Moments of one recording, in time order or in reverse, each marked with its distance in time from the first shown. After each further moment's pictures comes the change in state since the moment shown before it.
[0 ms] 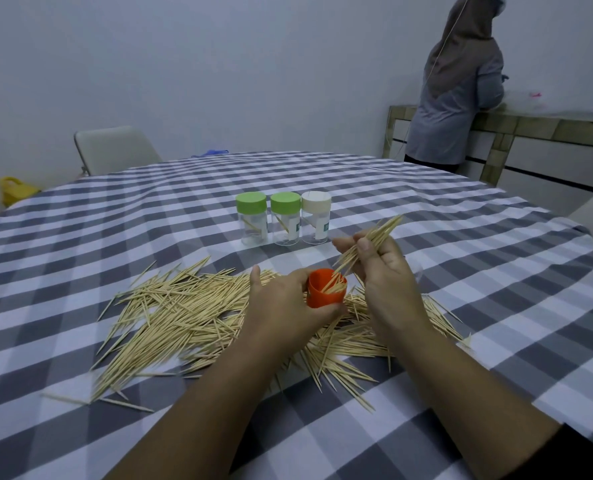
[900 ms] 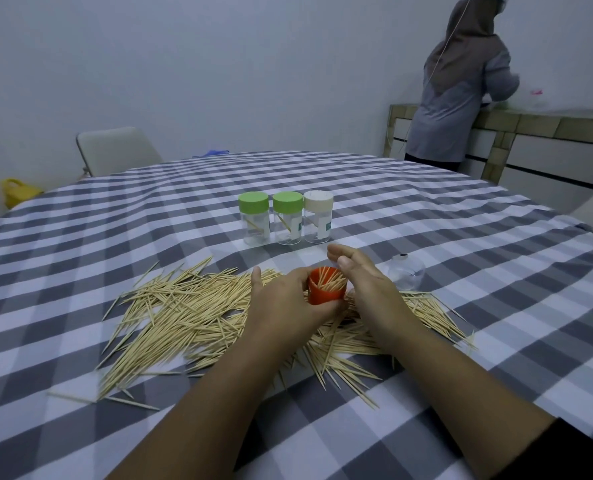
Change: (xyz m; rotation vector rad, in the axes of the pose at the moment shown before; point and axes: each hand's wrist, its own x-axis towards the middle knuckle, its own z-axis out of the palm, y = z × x) left_hand 0.003 -0.005 0.003 -0.028 0.019 -0.025; right_hand 0.000 0.009 0.000 -0.169 -0.234 0.184
